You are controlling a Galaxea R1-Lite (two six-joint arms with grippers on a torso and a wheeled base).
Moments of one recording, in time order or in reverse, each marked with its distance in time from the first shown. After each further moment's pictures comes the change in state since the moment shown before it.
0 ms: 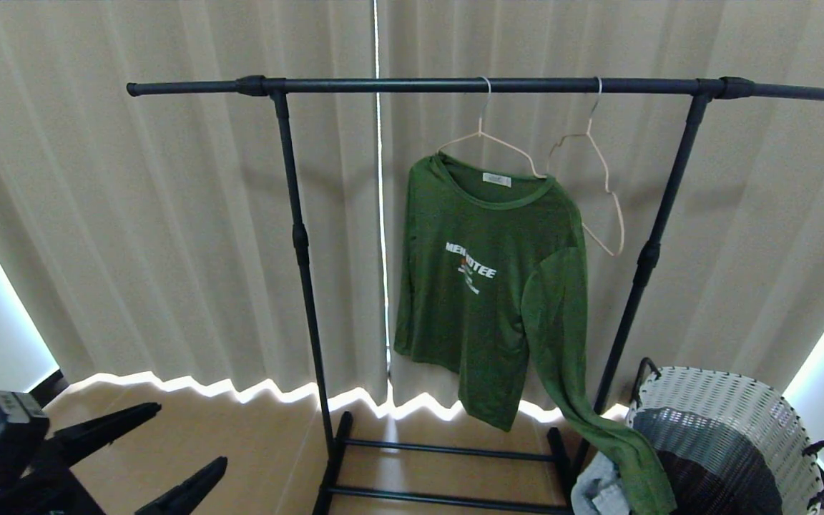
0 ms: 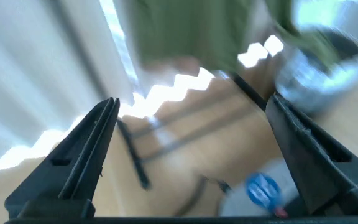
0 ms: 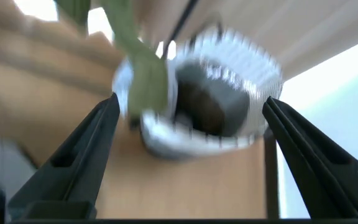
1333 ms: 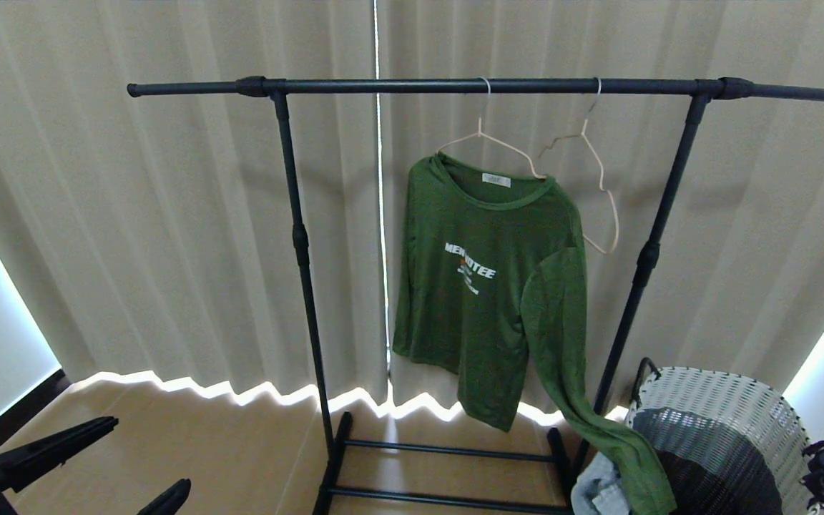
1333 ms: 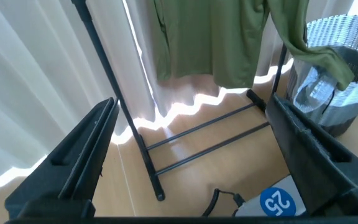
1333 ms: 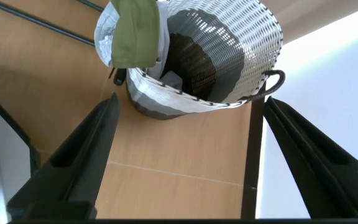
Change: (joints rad) left arm 0.033 -0.189 0.000 0.150 -0.001 0.025; right arm -0.092 0.099 -0.011 0.055 0.002 -0.057
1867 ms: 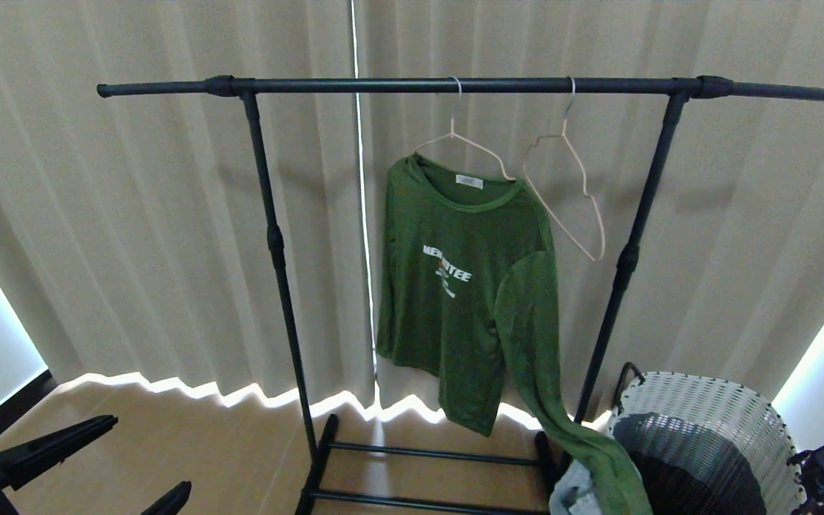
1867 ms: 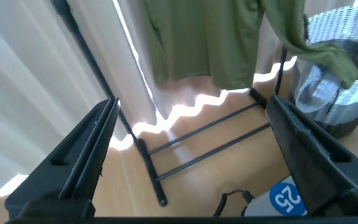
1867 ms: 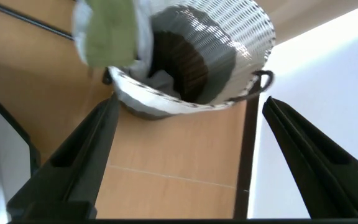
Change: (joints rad) left arm 0.001 0.002 0.000 0.005 0.001 0.054; right arm 0.001 0.012 -0.001 -0.001 0.000 0.000
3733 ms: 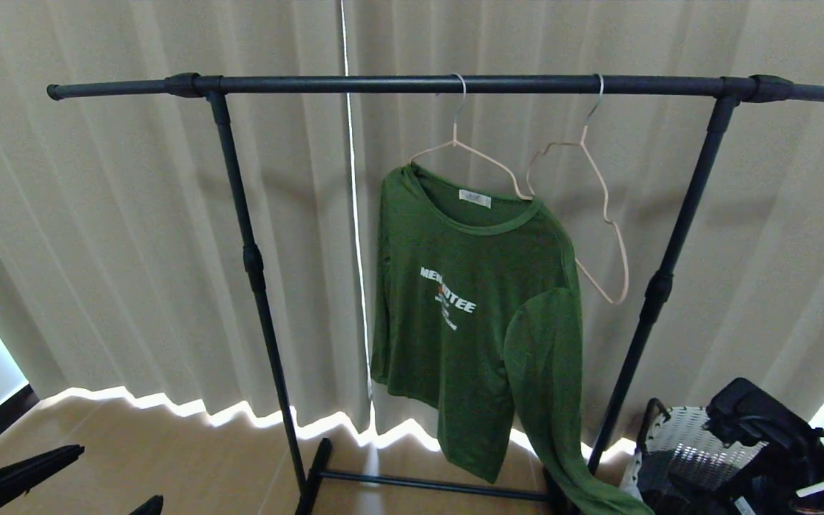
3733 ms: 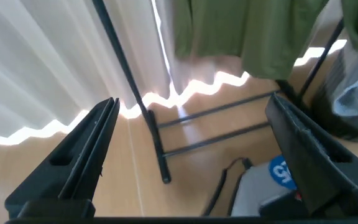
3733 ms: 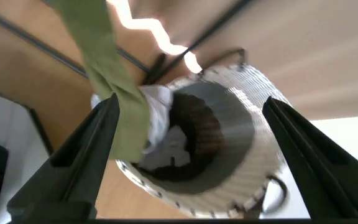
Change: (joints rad) left arm 0.090 -0.106 -0.125 0.378 0.046 -0.035; right arm 0.032 0.339 -0.115 -0.239 0.227 -0.111
